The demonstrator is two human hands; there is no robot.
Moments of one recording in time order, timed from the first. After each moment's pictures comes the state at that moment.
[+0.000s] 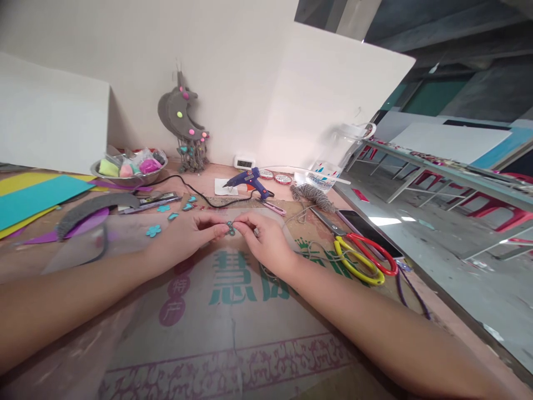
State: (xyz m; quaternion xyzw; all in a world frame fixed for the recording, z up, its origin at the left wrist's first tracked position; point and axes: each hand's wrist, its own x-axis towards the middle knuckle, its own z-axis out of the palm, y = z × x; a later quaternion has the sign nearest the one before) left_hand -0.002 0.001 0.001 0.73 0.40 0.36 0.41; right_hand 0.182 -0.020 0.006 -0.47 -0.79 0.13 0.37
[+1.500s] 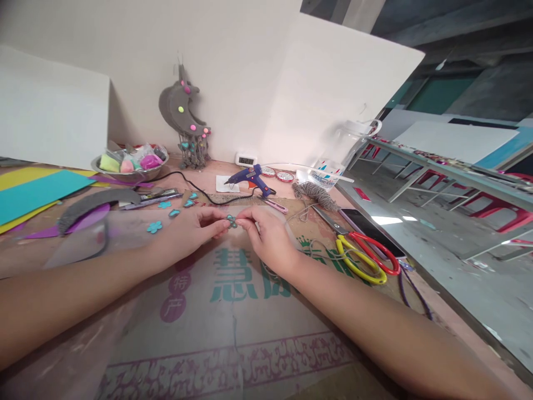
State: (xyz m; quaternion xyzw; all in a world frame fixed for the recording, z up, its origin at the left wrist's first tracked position) left_hand -0.001 0.000 0.001 0.73 0.40 0.36 0.42; right_hand 0.184 -0.018 0.004 -0.46 -0.80 0.06 0.38
